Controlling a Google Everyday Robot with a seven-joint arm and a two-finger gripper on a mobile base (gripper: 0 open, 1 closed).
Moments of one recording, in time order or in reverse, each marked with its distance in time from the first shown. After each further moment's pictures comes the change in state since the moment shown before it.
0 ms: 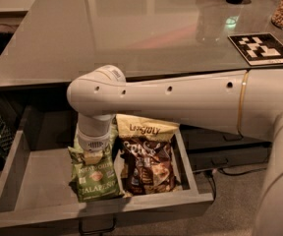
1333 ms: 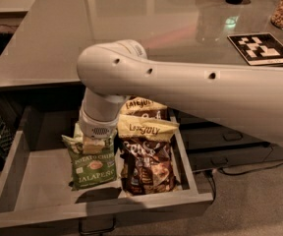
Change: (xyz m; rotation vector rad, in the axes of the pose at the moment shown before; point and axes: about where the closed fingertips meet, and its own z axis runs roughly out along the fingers) arm -0.012 0.017 -0.079 0.047 -0.106 0.056
